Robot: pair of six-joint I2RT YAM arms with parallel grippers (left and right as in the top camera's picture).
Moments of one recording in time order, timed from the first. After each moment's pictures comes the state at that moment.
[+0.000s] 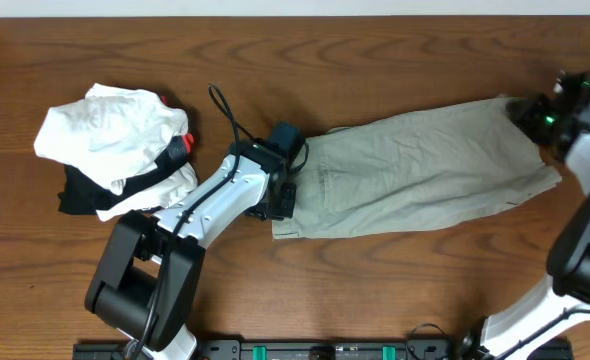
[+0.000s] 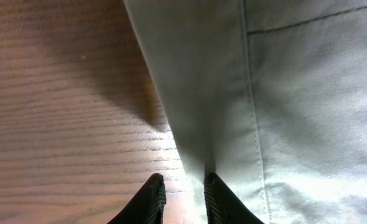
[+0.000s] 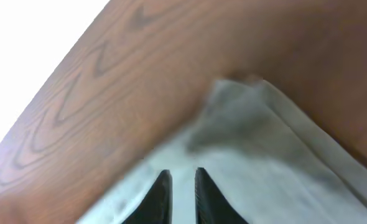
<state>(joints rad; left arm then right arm) -0.52 1.78 1.13 -0.87 0.02 -0.37 -0.45 1.94 1.25 -0.22 -0.50 0.41</state>
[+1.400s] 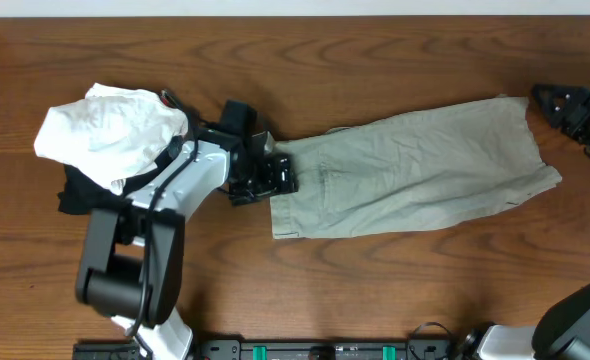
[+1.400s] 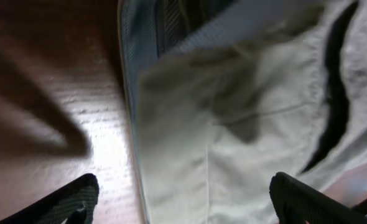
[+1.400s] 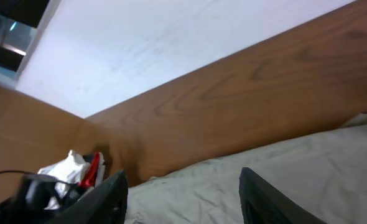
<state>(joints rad) -0.29 1.85 1.12 -0.70 0.47 -0.38 -0.59 1.57 1.25 -0.43 -1.06 0.15</state>
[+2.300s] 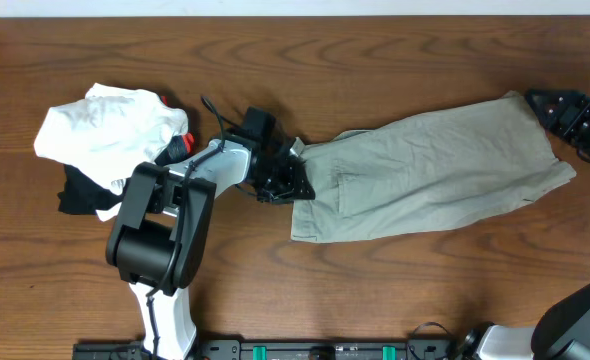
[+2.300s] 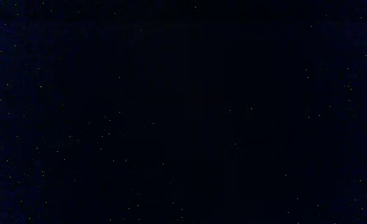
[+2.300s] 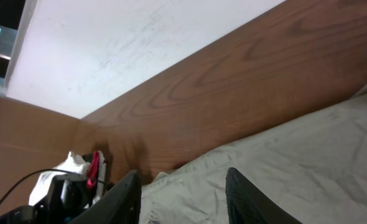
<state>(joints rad) -0.34 2.02 1.13 -0.52 0.75 -0.34 -0.57 1.57 1.25 -0.50 -0.99 0.18</state>
